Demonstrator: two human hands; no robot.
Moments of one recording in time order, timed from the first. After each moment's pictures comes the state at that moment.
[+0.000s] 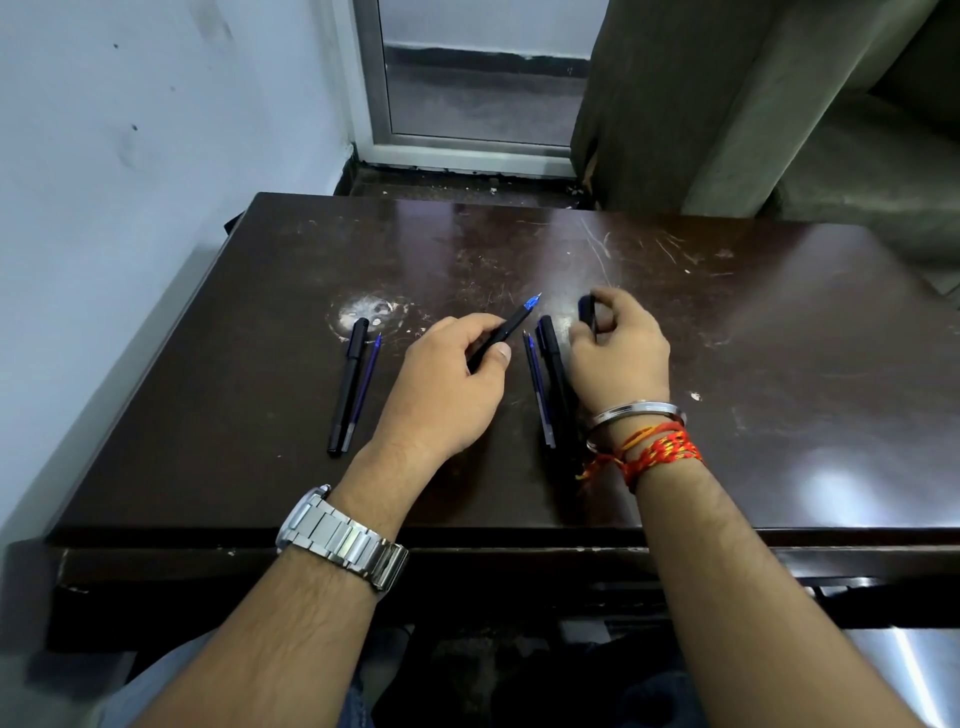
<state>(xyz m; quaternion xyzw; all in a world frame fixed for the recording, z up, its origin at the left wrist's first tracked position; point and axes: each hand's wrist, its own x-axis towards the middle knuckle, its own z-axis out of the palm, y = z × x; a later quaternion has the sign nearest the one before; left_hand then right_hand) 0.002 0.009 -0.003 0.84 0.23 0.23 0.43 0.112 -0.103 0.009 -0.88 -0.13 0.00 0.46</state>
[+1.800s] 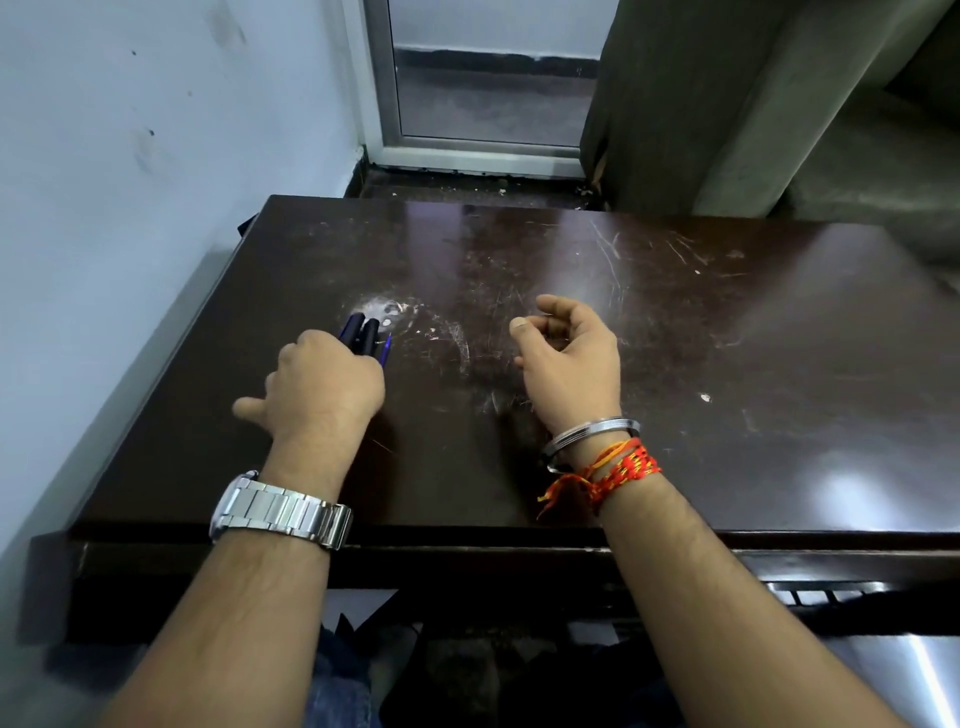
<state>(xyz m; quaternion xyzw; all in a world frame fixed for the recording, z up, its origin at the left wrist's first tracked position) -0.033 0.064 0.017 0.76 0.60 0.08 0.24 0.079 -0.070 -0.001 -0.75 -0.13 0.07 0.65</state>
